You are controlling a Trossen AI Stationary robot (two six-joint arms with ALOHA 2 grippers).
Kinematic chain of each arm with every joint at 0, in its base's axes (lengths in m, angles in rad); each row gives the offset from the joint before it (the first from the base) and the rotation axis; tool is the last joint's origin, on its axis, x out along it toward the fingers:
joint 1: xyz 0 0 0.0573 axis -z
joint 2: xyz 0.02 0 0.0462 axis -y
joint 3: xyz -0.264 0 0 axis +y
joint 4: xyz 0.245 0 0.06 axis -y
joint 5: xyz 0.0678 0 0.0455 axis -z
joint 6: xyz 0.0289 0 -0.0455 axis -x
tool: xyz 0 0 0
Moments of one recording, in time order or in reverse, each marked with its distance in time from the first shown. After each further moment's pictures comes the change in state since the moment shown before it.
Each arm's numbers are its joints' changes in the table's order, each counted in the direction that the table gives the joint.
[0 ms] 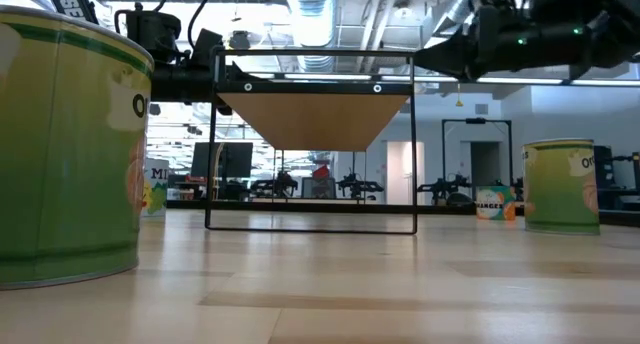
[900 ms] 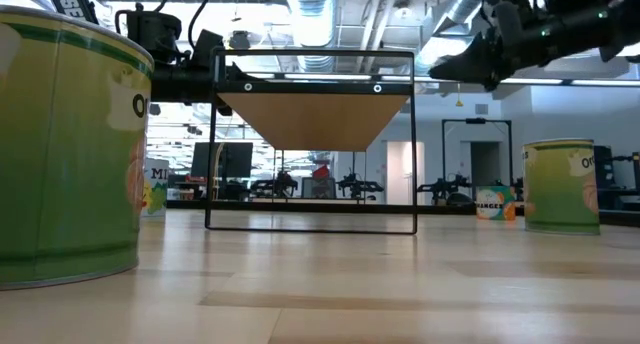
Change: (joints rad) left arm 0.000 0.000 0.000 -0.007 0.000 -0.005; right arm 0.002 0.250 -0.043 -0.489 0.087 -0.168
